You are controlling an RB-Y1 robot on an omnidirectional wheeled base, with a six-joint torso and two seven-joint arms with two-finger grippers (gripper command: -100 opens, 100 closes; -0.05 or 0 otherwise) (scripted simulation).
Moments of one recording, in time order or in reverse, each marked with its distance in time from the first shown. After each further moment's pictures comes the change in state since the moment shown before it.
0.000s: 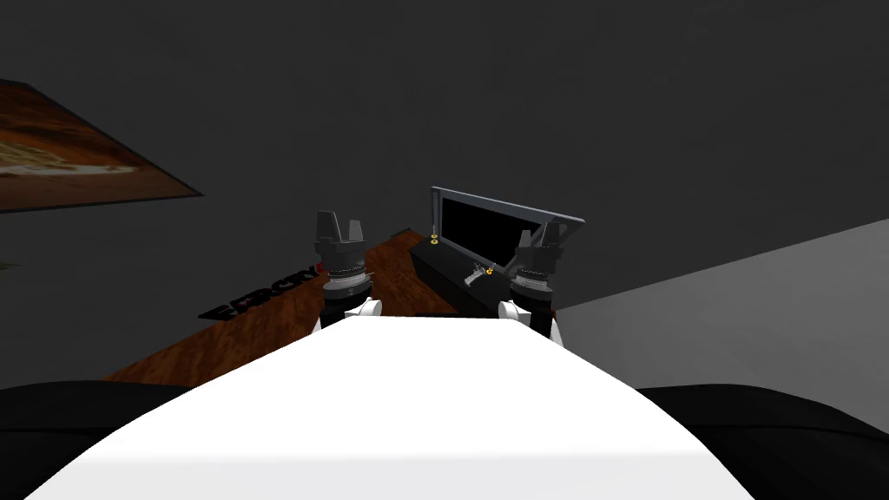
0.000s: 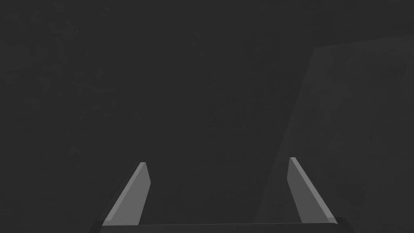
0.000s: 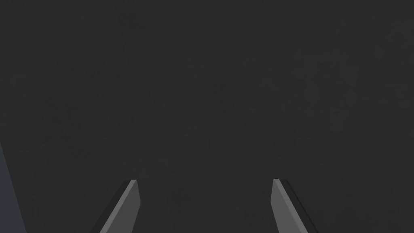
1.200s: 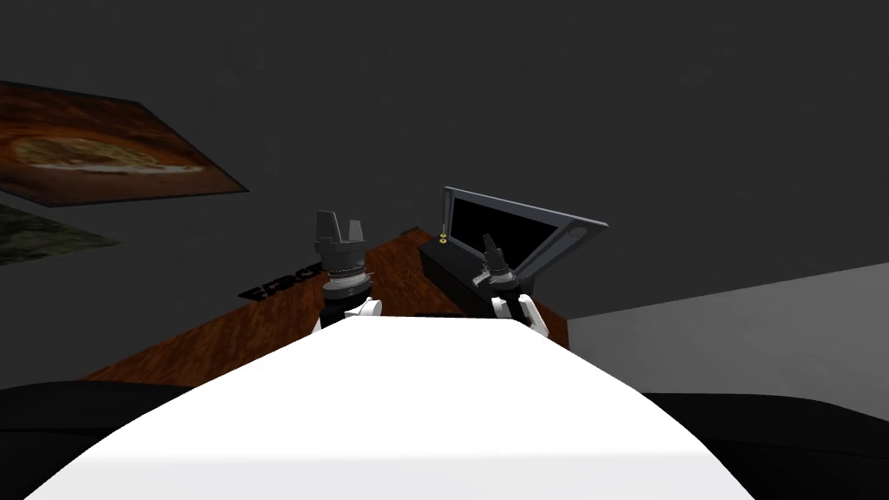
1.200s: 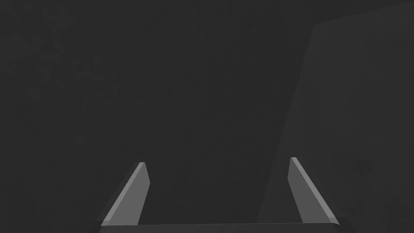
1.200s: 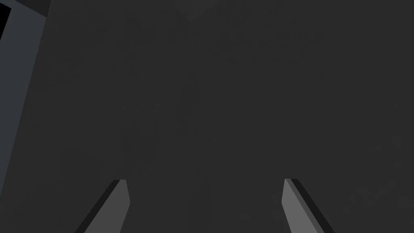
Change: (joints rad) left arm 0.000 0.000 0.000 0.000 0.000 0.000 0.000; right arm -0.158 -0.245 0.106 0.248 0.275 -0.039 0.070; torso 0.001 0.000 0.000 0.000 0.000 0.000
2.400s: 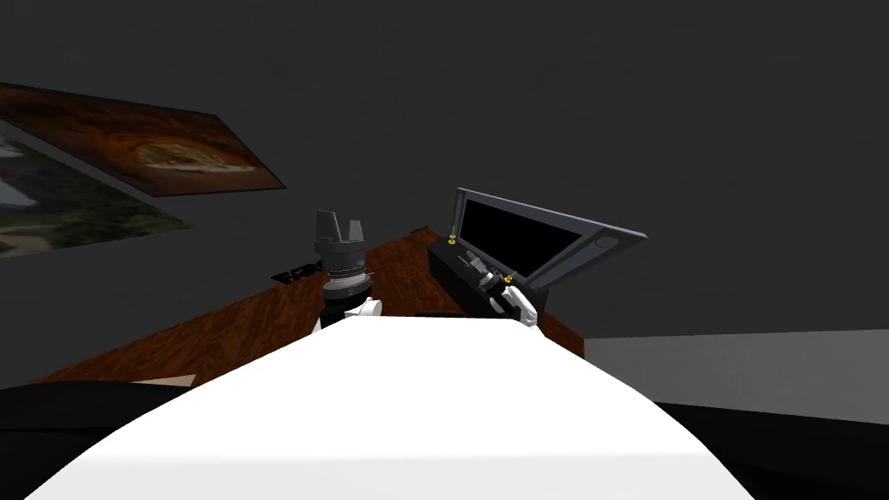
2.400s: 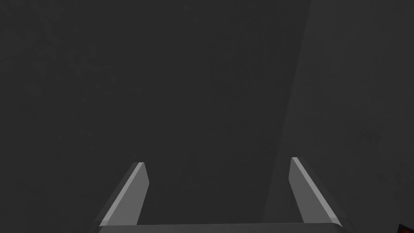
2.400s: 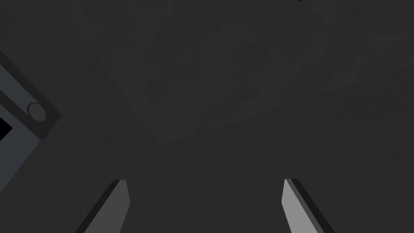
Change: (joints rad) left arm 0.000 0.000 0.000 0.000 0.000 0.000 0.000; right arm -0.174 -0.208 0.127 0.326 0.282 -0.038 0.109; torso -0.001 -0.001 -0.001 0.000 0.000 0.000
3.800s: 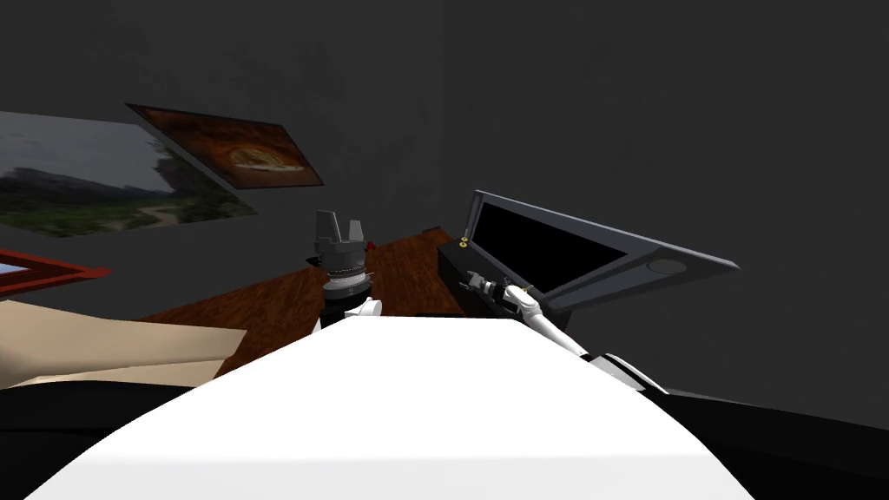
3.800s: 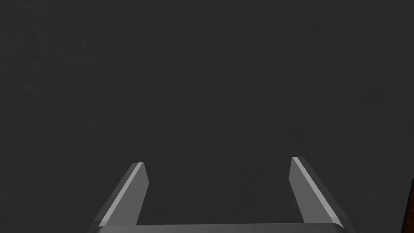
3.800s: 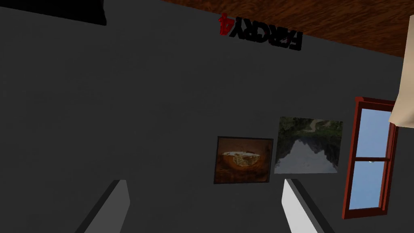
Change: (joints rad) left arm 0.000 0.000 0.000 0.000 0.000 0.000 0.000; right arm -0.165 -0.224 0.178 0.394 0.348 -0.045 0.153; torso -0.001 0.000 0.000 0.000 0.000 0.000
